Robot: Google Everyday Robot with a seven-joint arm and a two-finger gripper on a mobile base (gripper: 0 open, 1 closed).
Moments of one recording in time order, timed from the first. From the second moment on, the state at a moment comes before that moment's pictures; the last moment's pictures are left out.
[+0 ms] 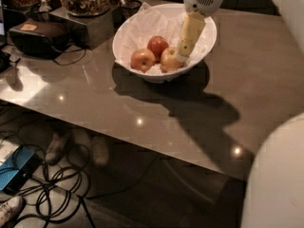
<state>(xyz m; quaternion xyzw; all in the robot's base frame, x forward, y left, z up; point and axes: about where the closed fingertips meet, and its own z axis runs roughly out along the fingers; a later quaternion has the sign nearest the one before) 0.627 -0.100 0.964 -0.61 0.78 0.02 0.16</state>
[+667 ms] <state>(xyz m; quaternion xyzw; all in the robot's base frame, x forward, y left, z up) 0.662 -0.084 0.934 -0.59 0.79 0.06 0.14</state>
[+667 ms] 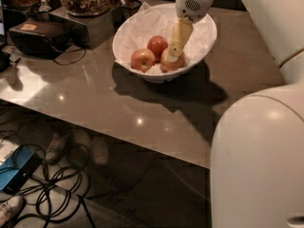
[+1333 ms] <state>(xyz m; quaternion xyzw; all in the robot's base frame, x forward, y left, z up) 0.676 -0.079 0.911 -0.58 0.80 0.07 0.13</state>
